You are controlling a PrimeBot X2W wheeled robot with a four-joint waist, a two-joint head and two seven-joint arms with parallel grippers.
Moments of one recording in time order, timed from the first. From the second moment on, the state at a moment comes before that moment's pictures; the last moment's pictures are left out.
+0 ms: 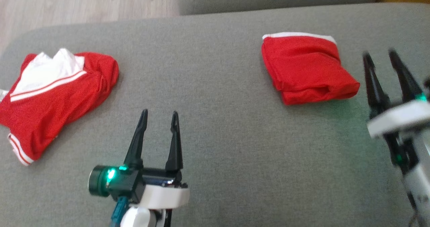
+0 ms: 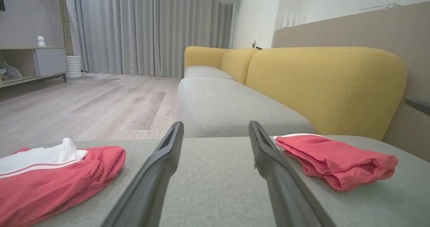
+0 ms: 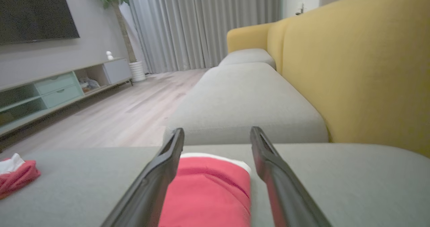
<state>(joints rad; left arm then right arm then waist) -0.09 0.05 -0.40 0.05 -0.20 0.18 -0.26 -0.43 -0.41 0.28 0.44 0.55 0.13 -0.22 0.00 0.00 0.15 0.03</state>
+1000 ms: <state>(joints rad) -0.10 0.05 -0.42 0.05 -0.22 0.19 -0.26 -0.51 -0.33 0.37 0.90 0.62 0.13 -0.12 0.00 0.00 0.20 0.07</state>
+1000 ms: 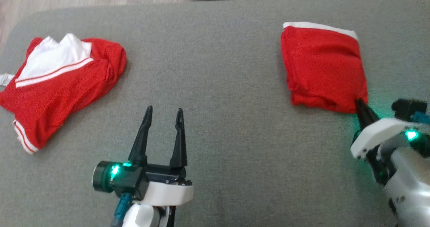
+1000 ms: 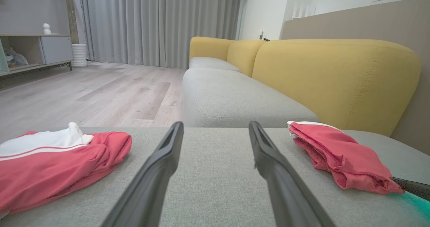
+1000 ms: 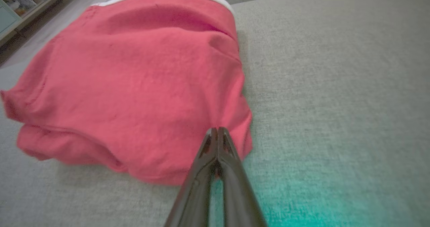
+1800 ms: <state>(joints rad) 0.15 0.05 -0.22 0.04 -0.20 0.19 -0.26 0.04 -0.25 0.19 0.24 0.36 0.13 -0.25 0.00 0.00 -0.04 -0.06</state>
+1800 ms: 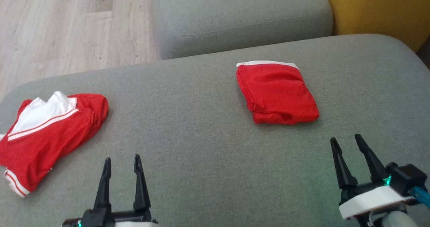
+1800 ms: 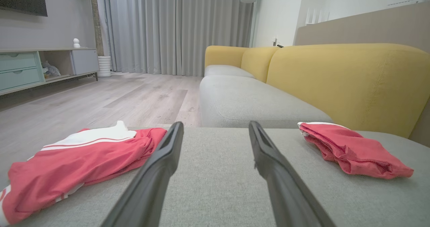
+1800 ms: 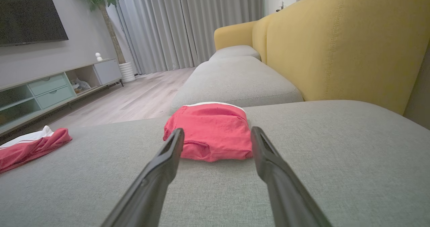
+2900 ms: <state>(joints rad) 0.22 0.05 -0.20 0.05 -0.18 0.15 -0.26 0.06 -0.24 0.17 0.22 0.34 0.13 -0.25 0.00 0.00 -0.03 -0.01</state>
